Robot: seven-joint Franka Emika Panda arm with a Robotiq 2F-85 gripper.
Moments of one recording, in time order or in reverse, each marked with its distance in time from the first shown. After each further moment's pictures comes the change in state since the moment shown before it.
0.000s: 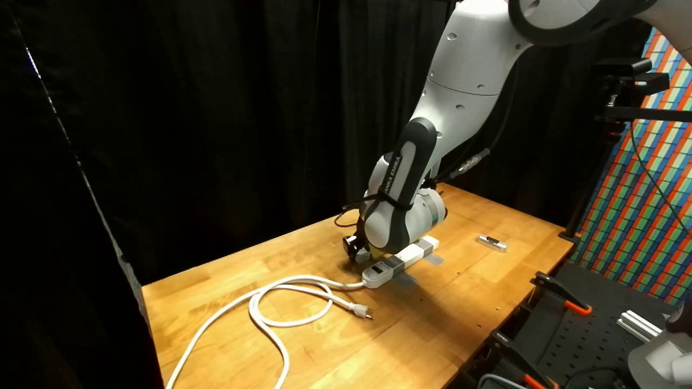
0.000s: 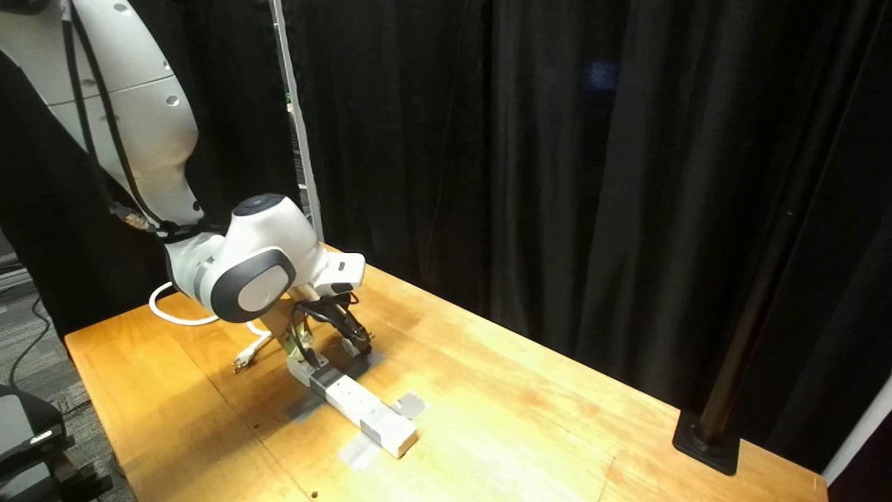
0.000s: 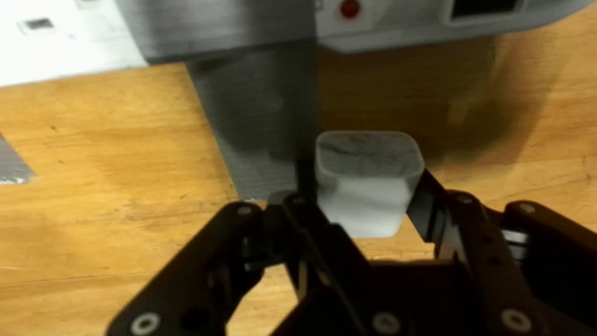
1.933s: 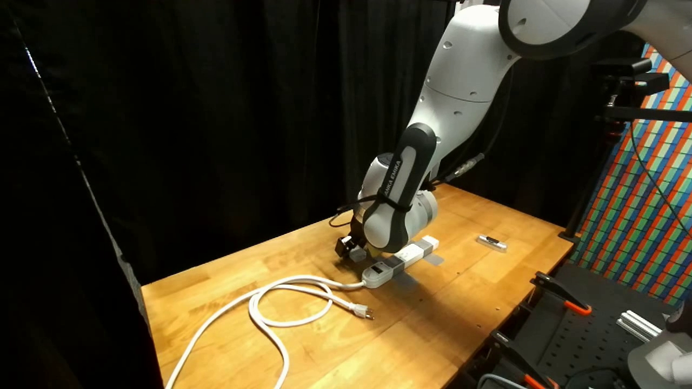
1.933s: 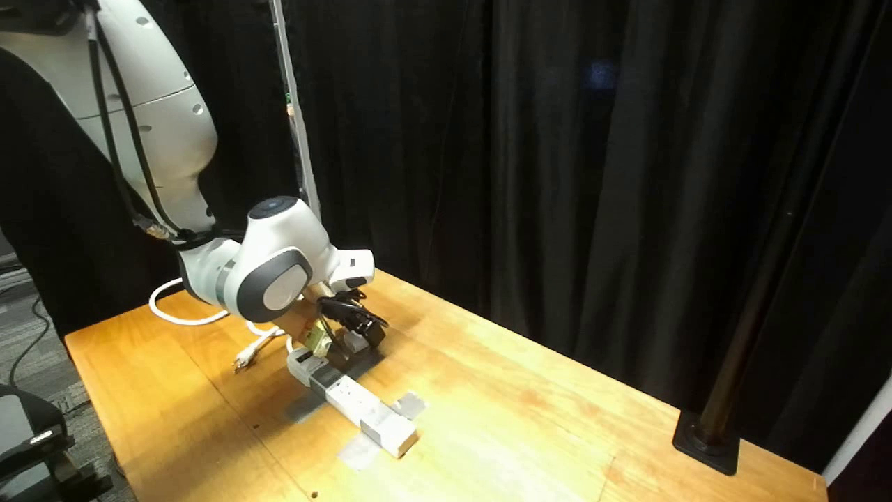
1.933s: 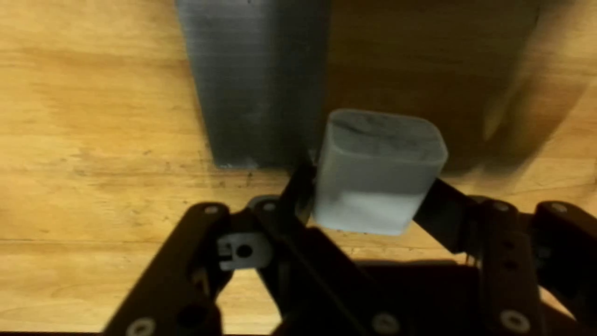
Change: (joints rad) arm -0.046 0.049 0.017 0.083 -0.128 -0.008 -0.042
